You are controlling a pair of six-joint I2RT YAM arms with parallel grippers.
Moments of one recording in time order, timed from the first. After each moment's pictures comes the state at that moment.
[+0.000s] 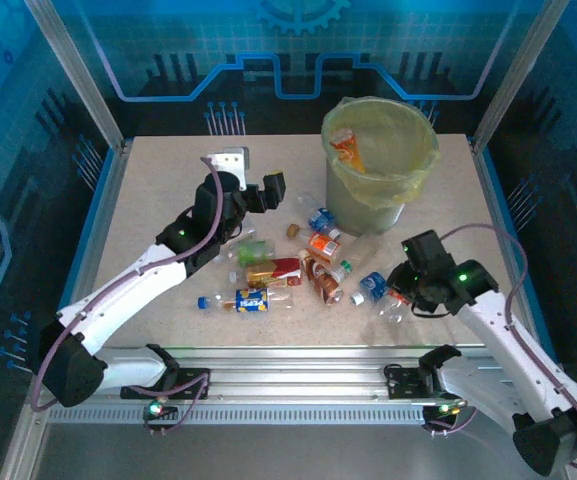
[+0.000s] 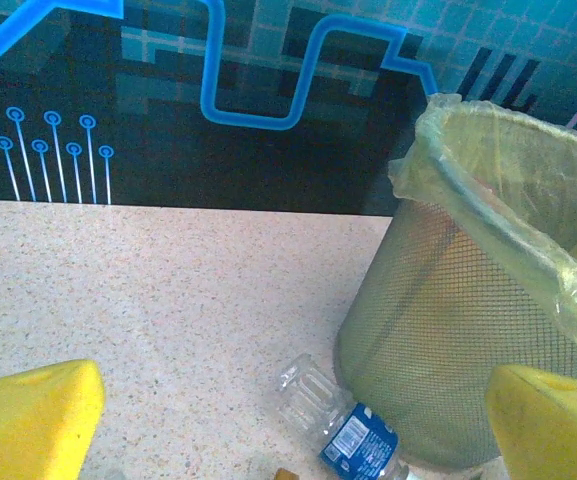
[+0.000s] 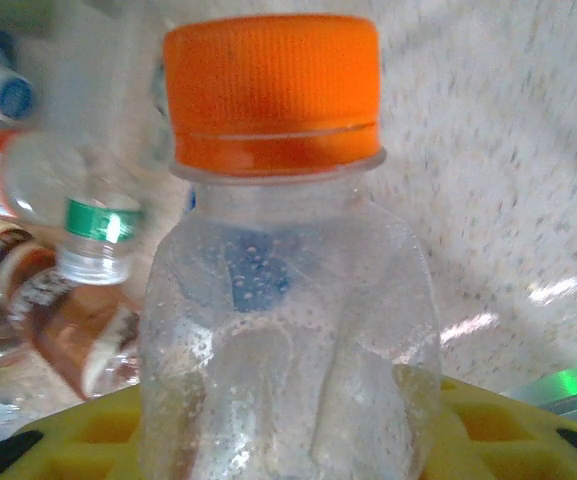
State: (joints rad) left arm -0.59 1.26 1.09 -0.11 -0.34 -0.38; right arm 0.40 0.88 0.90 -1.16 0.11 0.99
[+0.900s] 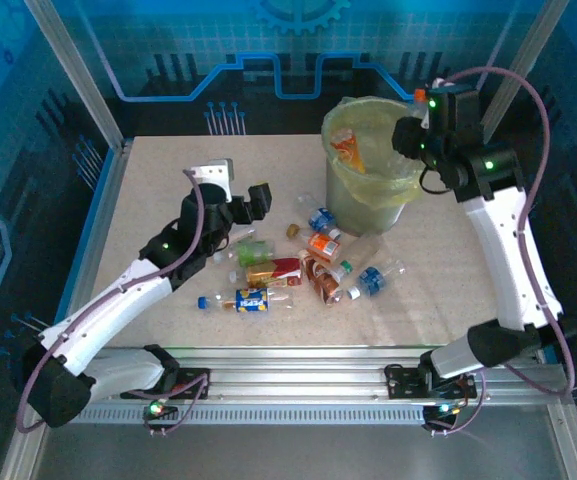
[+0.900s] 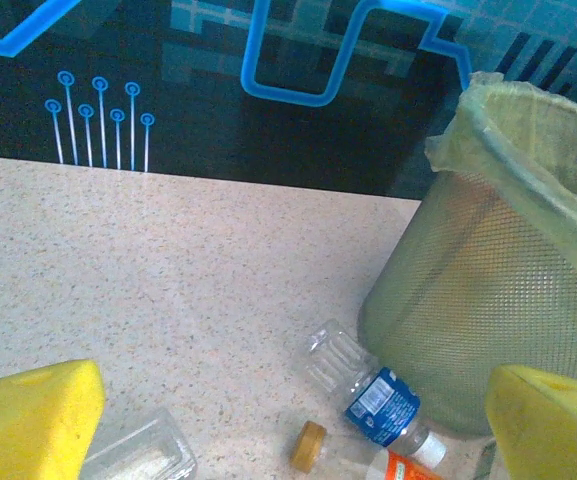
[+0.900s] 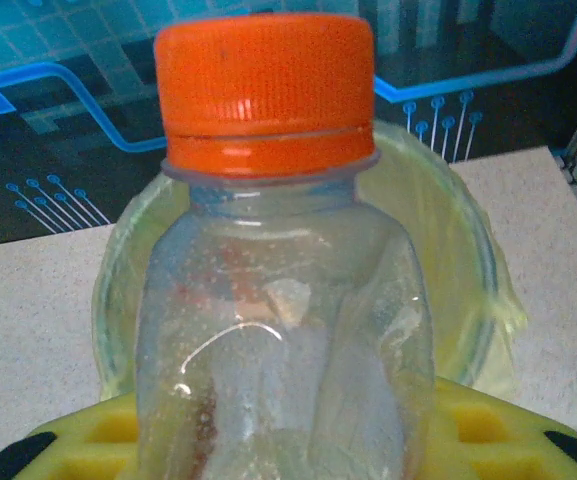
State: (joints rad) left arm -0.57 1.13 1.01 -0.20 -0.36 -0.43; right arm 0.28 1.50 1.99 -1.04 0.23 0.35
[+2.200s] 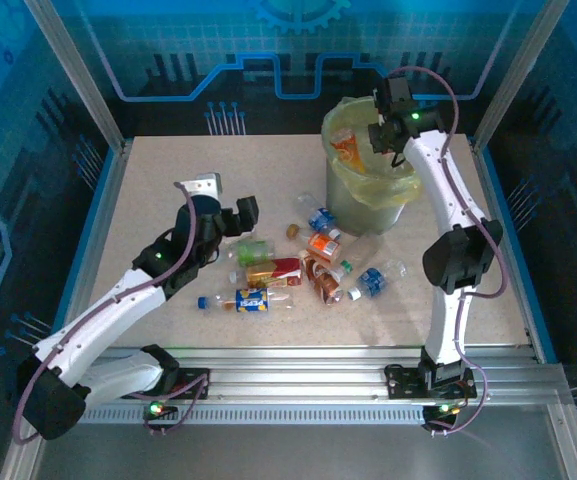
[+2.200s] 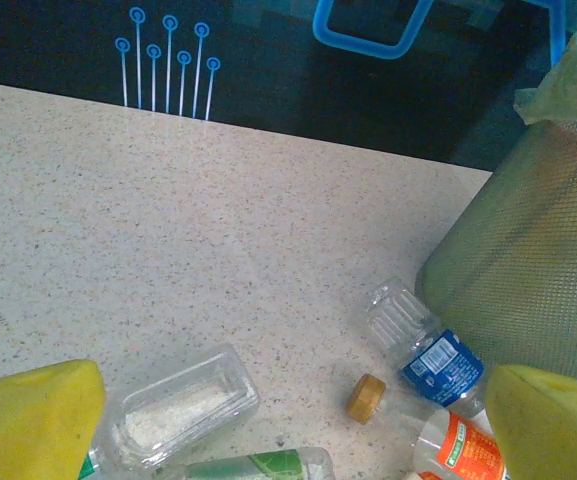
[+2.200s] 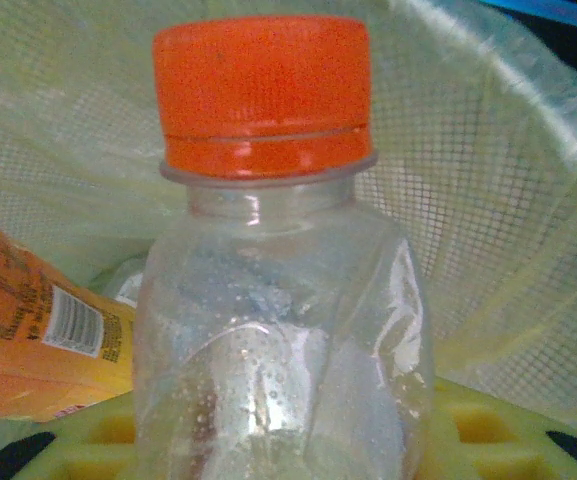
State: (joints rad) left arm -0.55 1.06 0.92 -0.28 -0.40 -0.48; right arm 0.24 2.03 2.22 -1.09 0.34 0.04
